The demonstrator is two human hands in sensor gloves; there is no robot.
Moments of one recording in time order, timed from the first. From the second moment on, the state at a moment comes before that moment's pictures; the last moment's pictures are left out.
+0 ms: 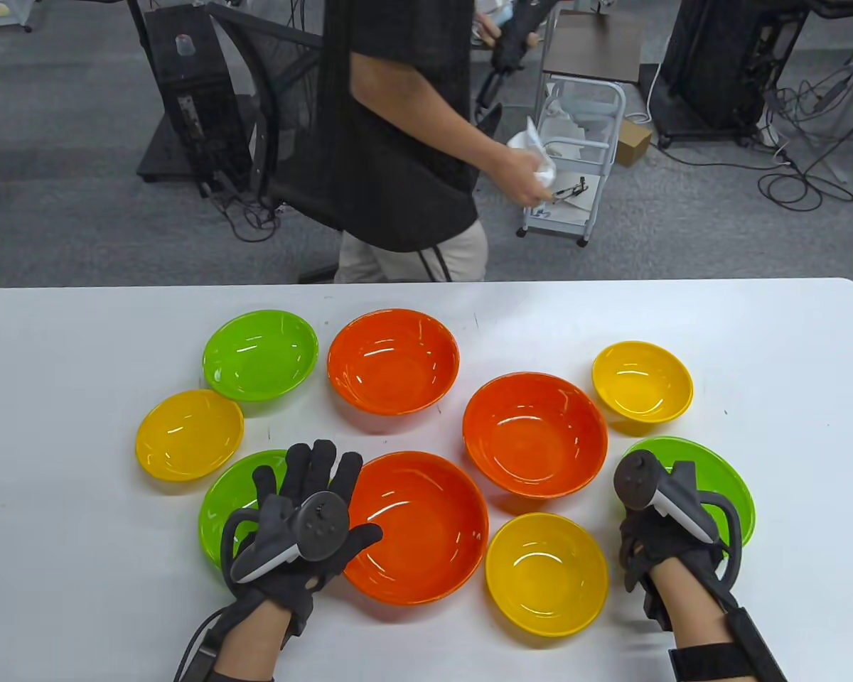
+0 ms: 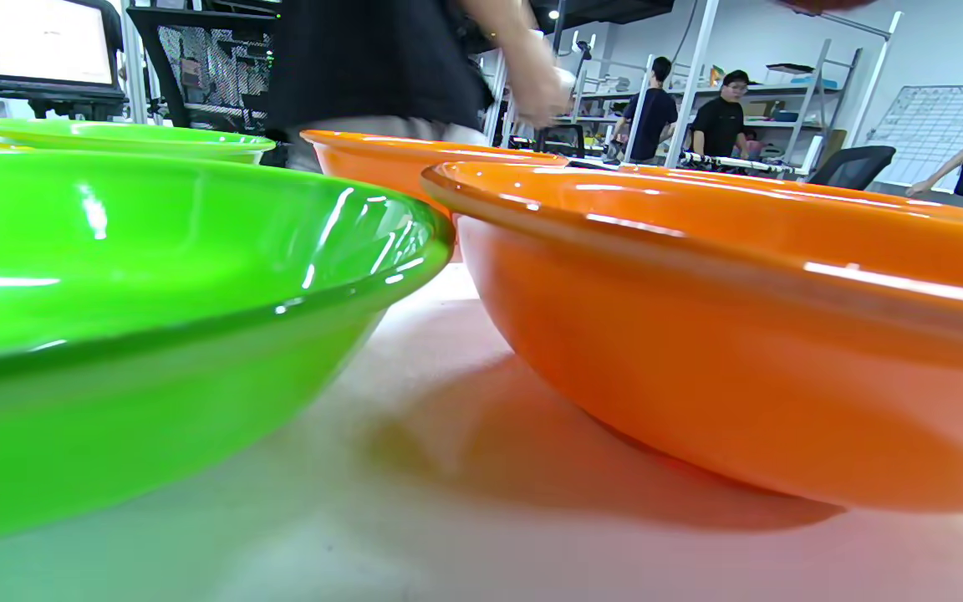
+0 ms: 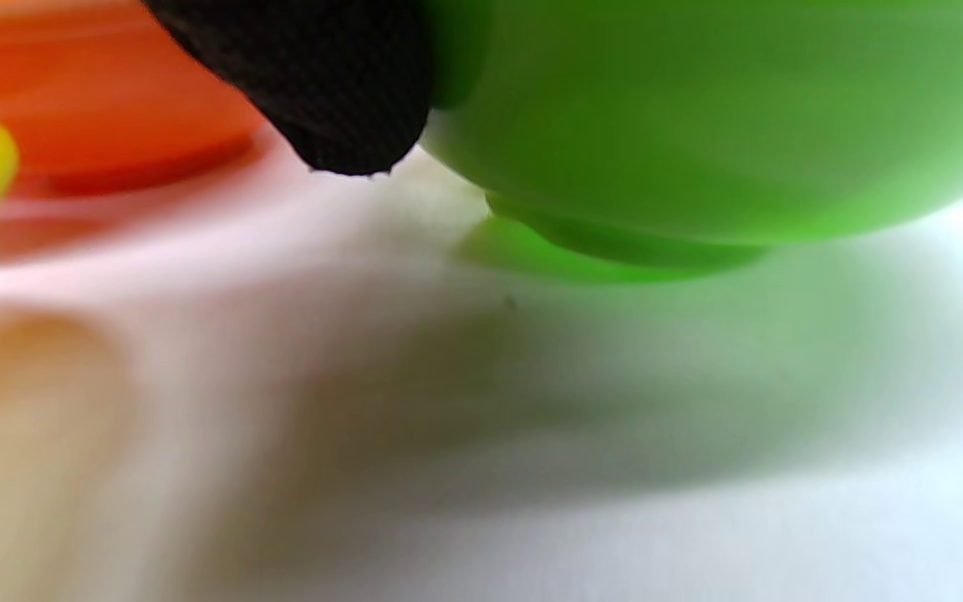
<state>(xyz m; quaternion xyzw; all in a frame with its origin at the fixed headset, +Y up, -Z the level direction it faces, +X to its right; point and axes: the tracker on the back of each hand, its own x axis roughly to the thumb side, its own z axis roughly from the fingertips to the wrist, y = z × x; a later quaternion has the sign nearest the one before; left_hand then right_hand) -0.182 -0.698 -0.294 -0.07 -0.14 0.05 0.99 0.247 -0.723 -0.330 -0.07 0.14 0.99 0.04</state>
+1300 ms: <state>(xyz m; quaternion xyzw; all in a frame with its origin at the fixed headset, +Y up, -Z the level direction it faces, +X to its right) -0.201 -0.701 -0.302 -0.07 -0.11 0.09 0.99 0.181 -0.685 -0.347 0.19 -0.10 0.98 0.04</state>
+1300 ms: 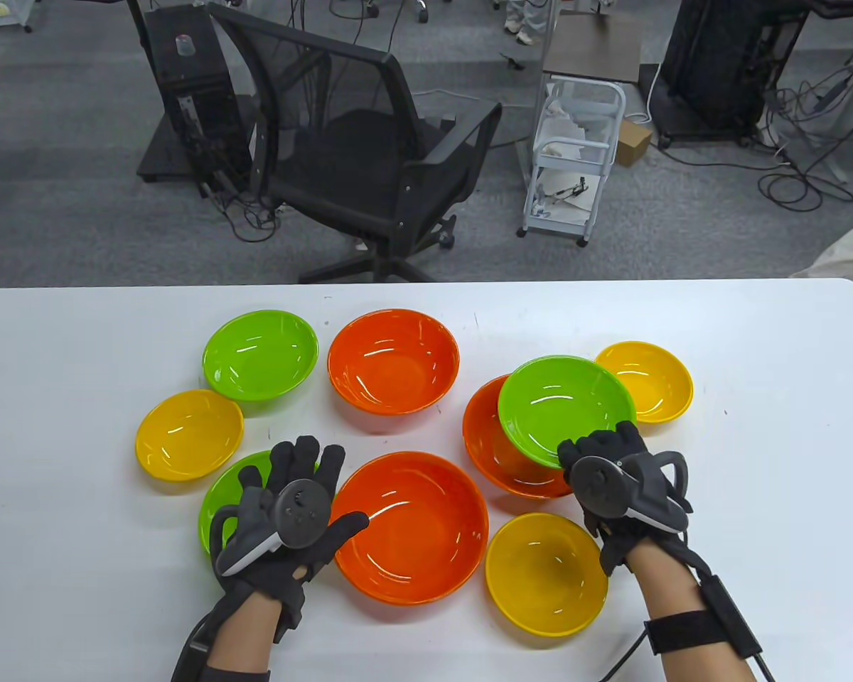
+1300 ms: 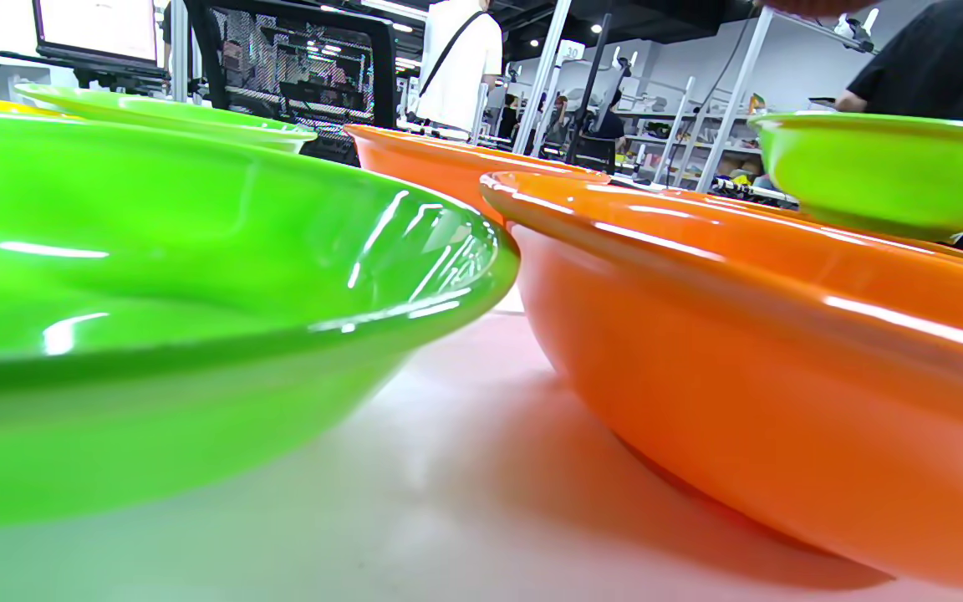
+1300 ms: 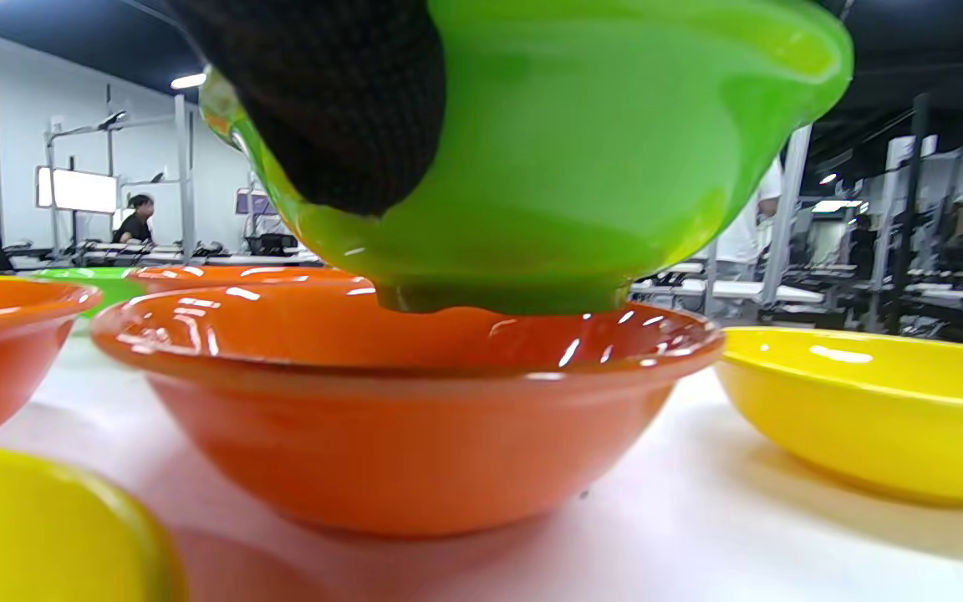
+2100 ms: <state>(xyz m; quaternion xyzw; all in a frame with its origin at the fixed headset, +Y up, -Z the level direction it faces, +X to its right) -0.202 -0.703 -0.303 -0.07 -0.12 0.10 0.99 0.166 -0.704 -0.366 0.23 -0.02 0.97 0.04</state>
